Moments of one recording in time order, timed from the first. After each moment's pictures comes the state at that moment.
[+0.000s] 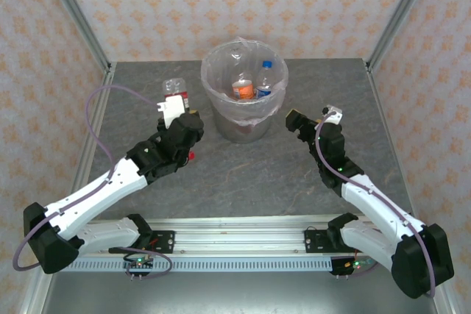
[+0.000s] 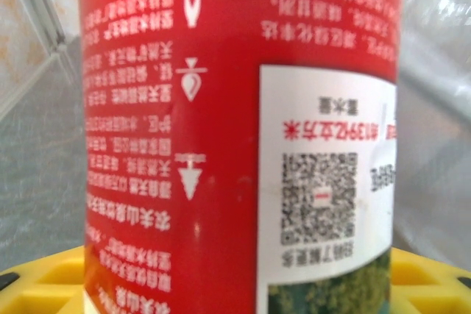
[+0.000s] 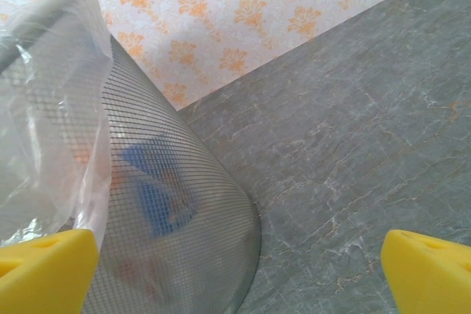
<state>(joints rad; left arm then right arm) -0.74 1.11 1.02 -0.52 -0.83 -0.59 0.40 0.95 0.53 0.14 0.23 0.63</state>
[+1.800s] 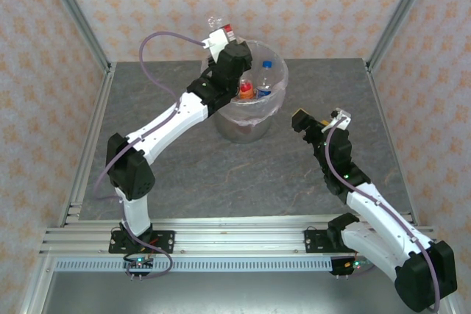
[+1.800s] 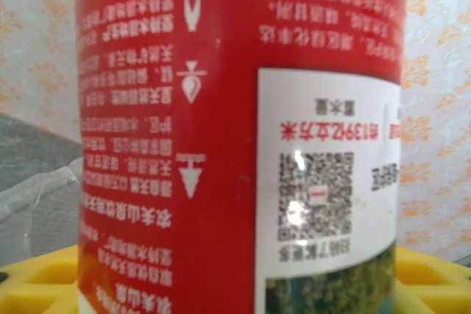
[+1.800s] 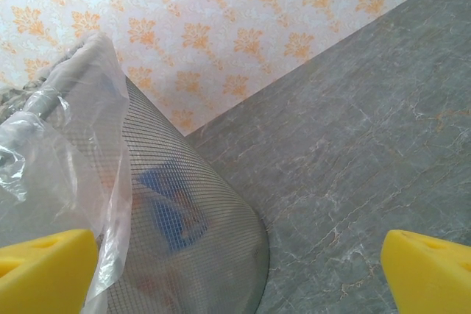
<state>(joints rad) -0.63 1.87 1.82 -0.27 -0.68 -0.71 0.40 0.83 0.50 0.10 0.28 0.68</state>
